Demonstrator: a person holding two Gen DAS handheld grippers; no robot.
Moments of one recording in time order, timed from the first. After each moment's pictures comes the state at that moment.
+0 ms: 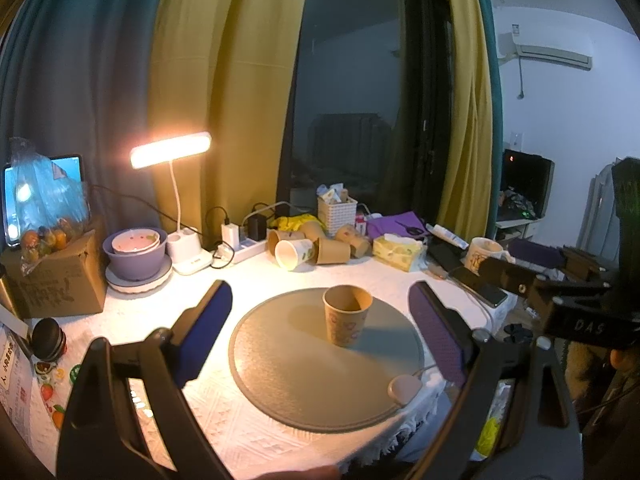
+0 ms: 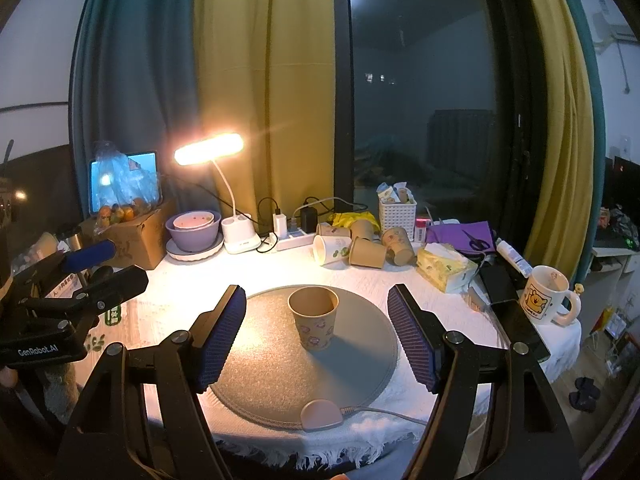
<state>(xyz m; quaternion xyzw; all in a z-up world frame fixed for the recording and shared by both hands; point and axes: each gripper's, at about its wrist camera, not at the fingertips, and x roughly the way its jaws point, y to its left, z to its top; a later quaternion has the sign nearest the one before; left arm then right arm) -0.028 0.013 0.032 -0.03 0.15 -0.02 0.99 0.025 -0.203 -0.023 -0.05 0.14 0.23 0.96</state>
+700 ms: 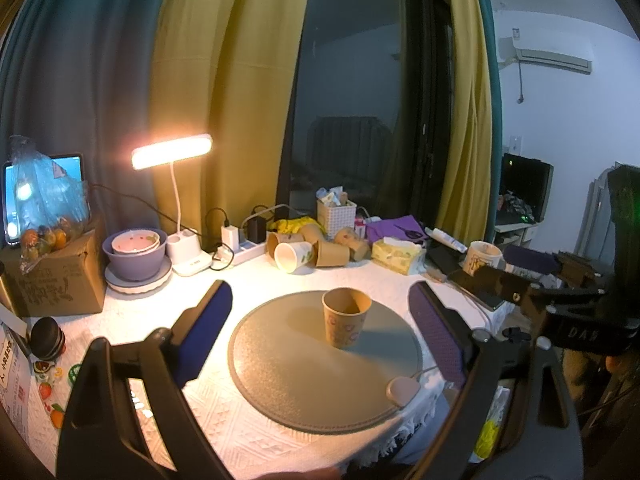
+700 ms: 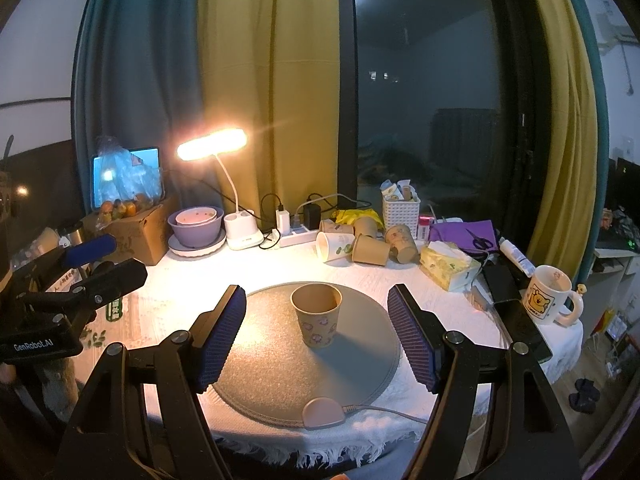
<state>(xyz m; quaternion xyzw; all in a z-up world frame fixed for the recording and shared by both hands) -0.030 0.010 0.033 -0.04 0.15 -0.02 0.99 0.026 -0.202 -0.026 -0.06 0.15 0.24 0.96</state>
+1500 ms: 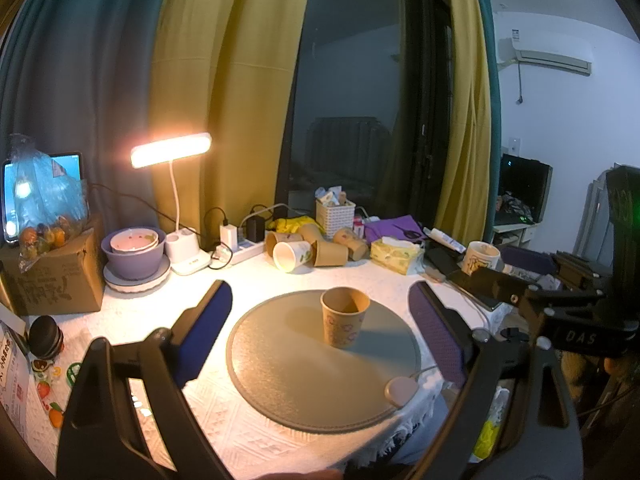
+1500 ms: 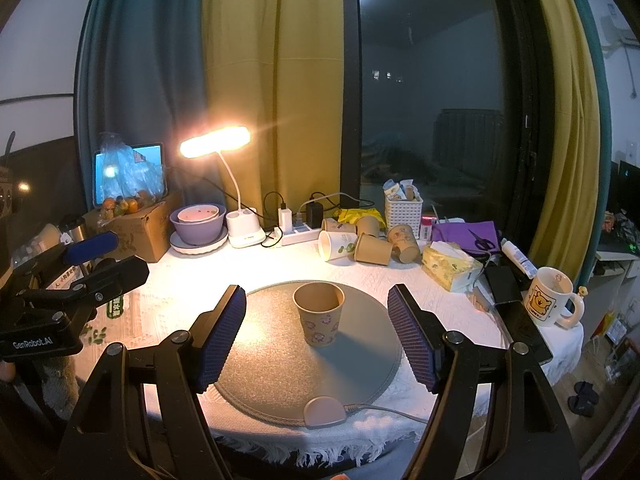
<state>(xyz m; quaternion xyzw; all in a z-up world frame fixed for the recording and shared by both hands) -0.032 0.005 0.034 -0.04 0.15 -0.02 0.99 0.026 -0.201 -0.026 -0.06 0.15 0.25 0.96</state>
